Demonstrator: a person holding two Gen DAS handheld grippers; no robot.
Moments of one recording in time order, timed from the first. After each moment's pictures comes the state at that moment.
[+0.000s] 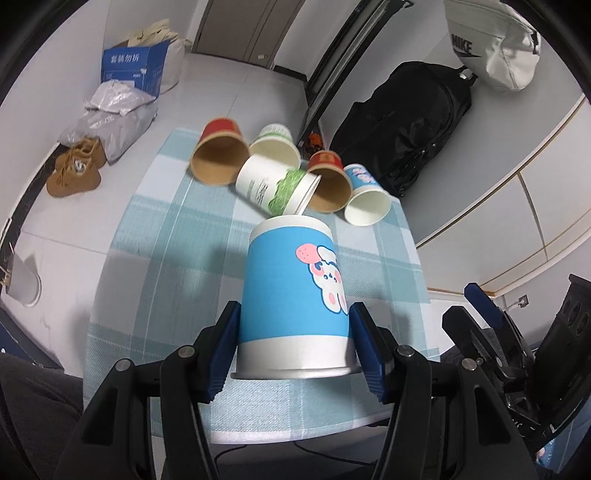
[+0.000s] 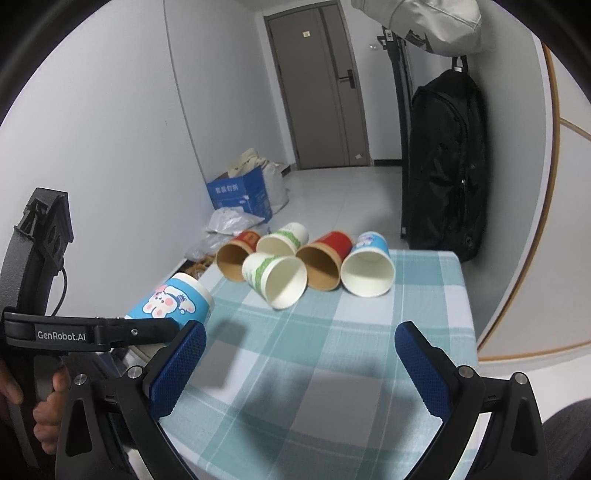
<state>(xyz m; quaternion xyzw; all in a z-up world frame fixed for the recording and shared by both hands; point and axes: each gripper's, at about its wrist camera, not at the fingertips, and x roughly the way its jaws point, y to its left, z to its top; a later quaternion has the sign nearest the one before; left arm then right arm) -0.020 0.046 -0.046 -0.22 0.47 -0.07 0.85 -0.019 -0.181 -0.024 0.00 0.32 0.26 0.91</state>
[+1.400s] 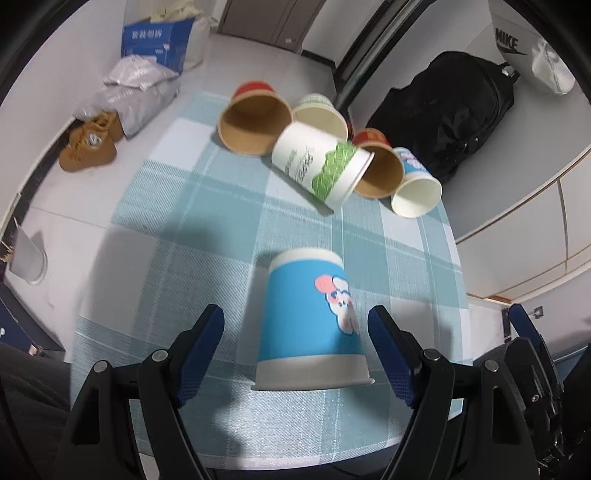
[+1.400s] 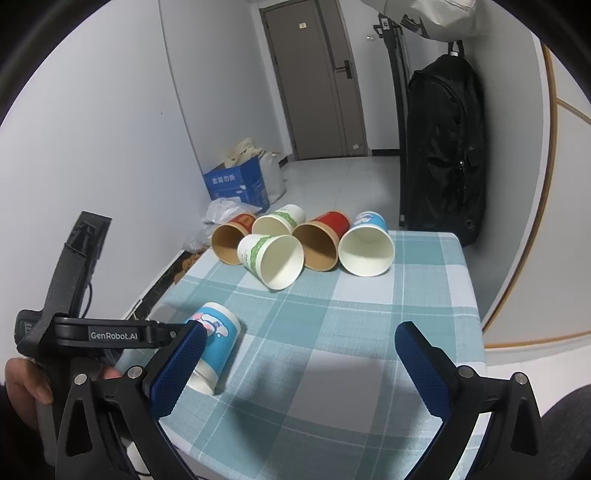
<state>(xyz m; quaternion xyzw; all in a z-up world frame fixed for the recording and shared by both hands) -0.011 0.056 -0.077 -0.22 0.50 -0.02 0.84 -0.023 -0.183 -0.039 0.00 0.33 0.26 0.91</state>
